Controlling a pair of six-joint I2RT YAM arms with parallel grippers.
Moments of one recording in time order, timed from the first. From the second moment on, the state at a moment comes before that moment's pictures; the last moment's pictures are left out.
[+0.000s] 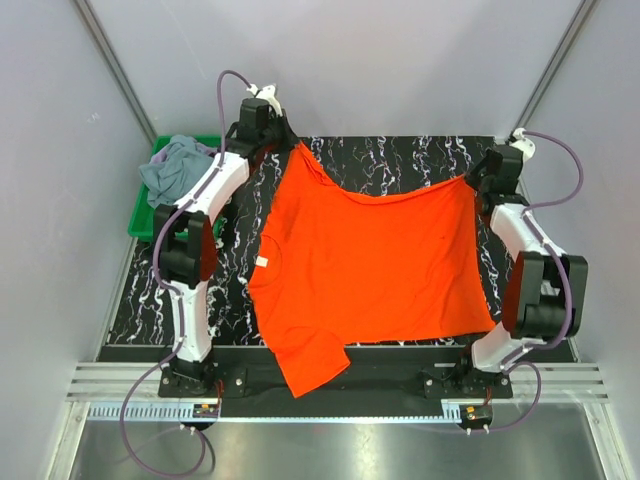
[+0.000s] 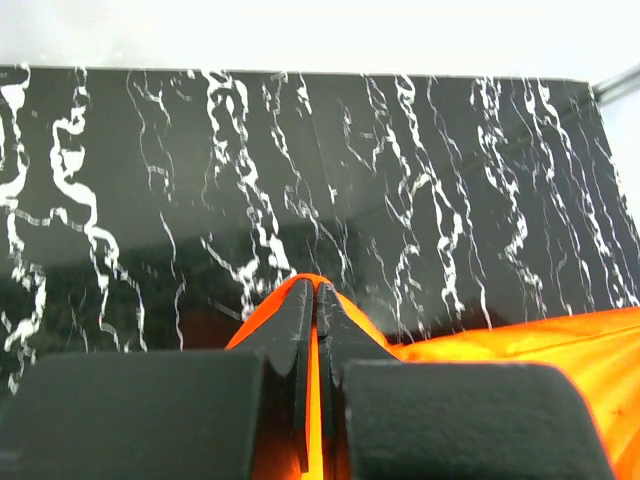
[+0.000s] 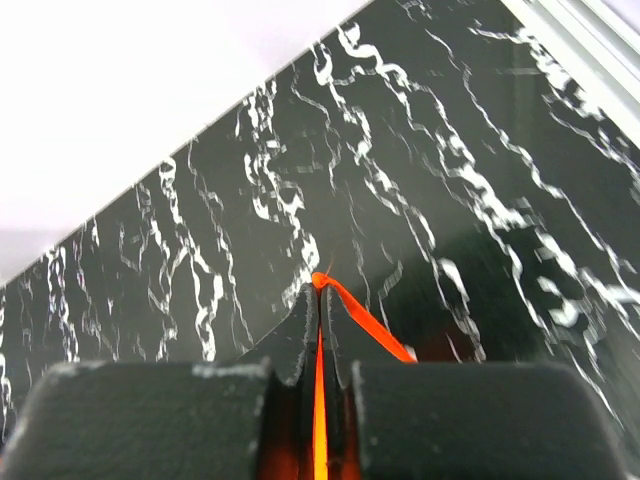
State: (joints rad) left arm -0.28 2.06 1.85 -0.22 0.18 -0.40; right arm -0.11 1.57 1.09 0.11 0.12 0.51
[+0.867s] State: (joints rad) left arm -0.17 2.26 2.07 -0.27 0.30 -0.61; right arm -0.20 1.98 1.49 0.11 -0.07 0.54
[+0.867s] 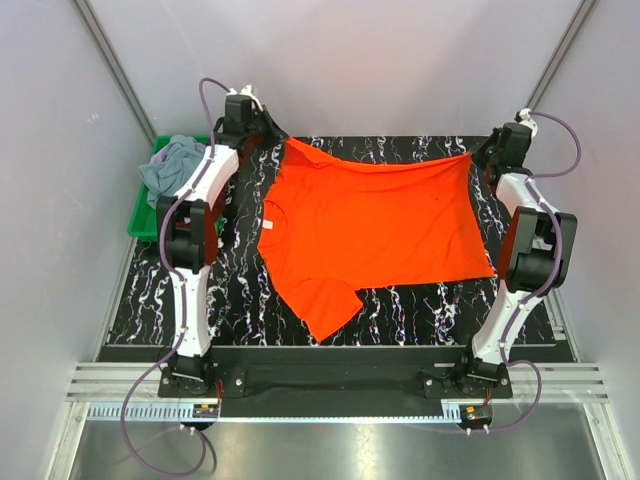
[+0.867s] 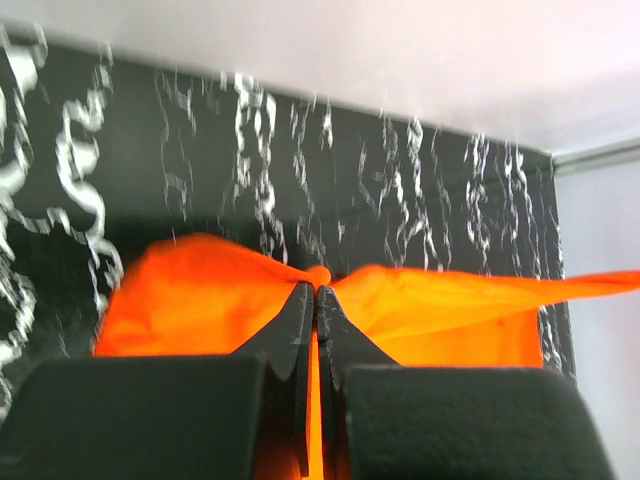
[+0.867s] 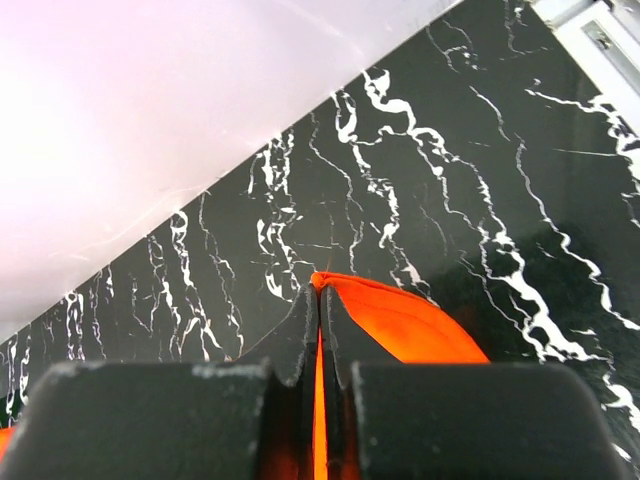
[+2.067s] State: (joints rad) left arm -0.14 1.76 1.31 -0.37 0.36 -0.83; right arm -0.23 1.93 1.44 -0.26 -0.06 0.53
